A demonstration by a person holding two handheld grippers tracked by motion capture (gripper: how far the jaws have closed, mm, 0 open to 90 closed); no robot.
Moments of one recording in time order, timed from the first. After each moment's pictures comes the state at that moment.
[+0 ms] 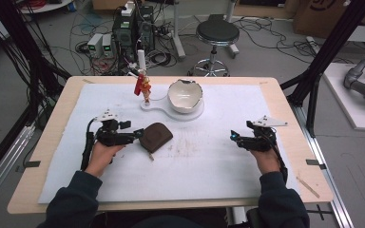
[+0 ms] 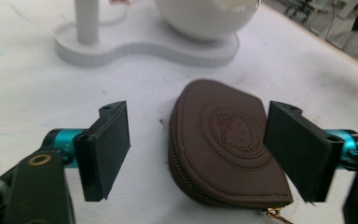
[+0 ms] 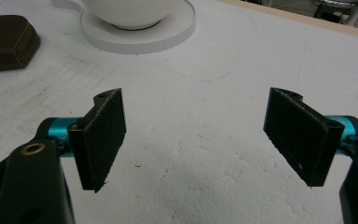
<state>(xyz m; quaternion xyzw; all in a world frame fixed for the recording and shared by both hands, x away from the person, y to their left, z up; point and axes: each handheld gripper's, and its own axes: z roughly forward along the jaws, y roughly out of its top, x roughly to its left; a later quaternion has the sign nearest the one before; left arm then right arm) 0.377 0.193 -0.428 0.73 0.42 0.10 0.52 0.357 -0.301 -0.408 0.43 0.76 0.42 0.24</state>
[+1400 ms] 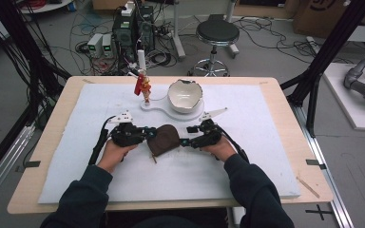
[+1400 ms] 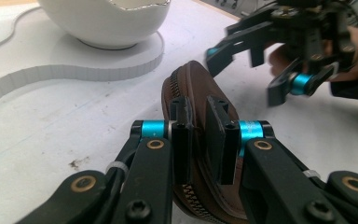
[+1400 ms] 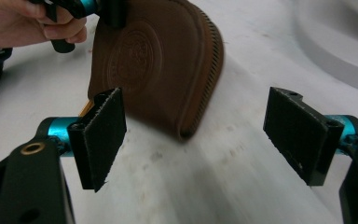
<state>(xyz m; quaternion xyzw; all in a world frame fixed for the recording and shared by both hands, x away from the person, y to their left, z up) 0.384 0.159 -0.432 0.77 0.29 0.05 0.56 0.415 -0.161 -0.441 0.26 0.84 0.47 -0.04</state>
